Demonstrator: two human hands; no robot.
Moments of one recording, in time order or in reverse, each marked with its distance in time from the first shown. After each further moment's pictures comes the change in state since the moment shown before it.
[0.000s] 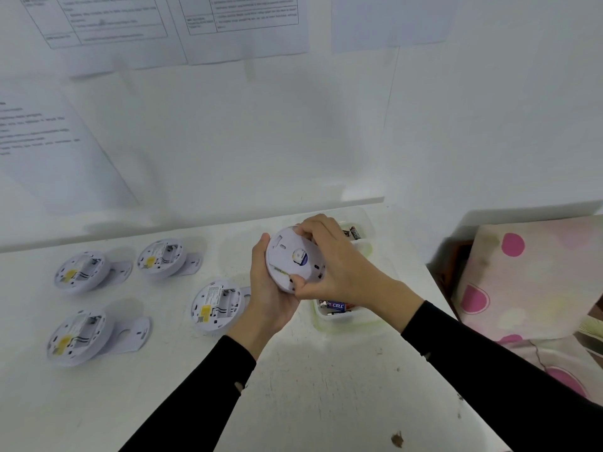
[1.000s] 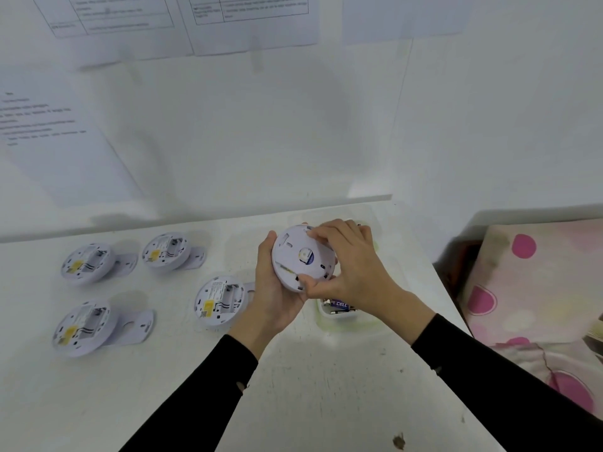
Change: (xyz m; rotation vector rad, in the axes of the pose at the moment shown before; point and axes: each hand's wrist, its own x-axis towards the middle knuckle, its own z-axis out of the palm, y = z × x) left_hand 0.003 -0.003 -0.006 -0.023 -0.045 -0.064; right_hand -0.012 0.007 0.004 -0.166 0.148 0.032
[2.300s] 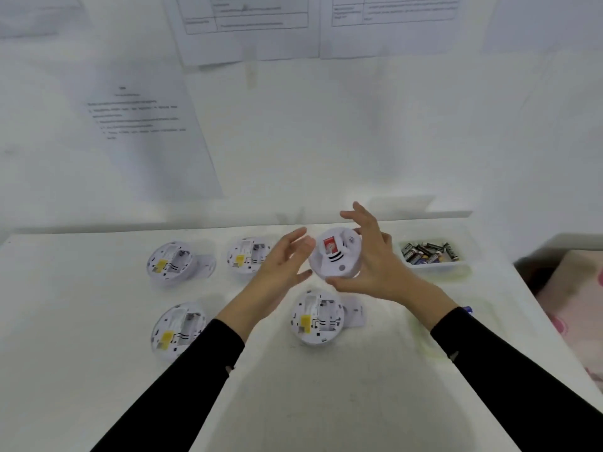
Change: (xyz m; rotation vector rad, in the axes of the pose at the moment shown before) left_hand -0.008 0.142 -0.130 0.631 0.136 0.083; right_hand 0.083 -0.047 0.106 0.192 -0.263 0.119
